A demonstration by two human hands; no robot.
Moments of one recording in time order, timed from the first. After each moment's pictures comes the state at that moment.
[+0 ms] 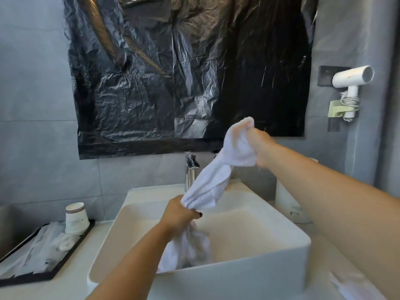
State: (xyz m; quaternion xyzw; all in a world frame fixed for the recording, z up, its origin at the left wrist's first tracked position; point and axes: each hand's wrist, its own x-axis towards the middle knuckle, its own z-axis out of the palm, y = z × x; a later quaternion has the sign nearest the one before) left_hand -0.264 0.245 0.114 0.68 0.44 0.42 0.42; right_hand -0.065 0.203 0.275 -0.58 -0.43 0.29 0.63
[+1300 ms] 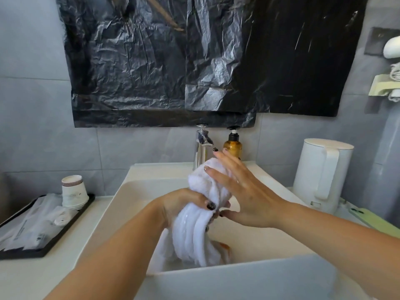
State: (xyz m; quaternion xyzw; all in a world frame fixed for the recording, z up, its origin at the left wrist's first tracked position) left_hand -0.288 0.261 0.124 0.60 0.21 0.11 0.77; right_hand -0.078 0.218 0.124 -0.37 -0.88 -0.20 0.23
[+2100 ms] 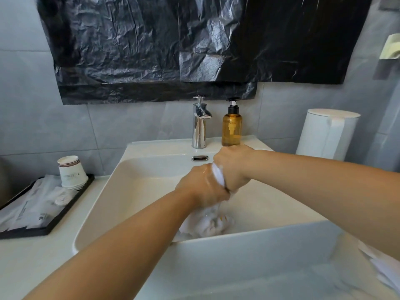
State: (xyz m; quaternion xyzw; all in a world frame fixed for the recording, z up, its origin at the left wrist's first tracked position) left_hand -0.222 0.259 0.099 0.83 0.54 0.12 0.13; right_hand -0.123 0.248 0.151 -0.59 -0.77 -0.16 -0.20
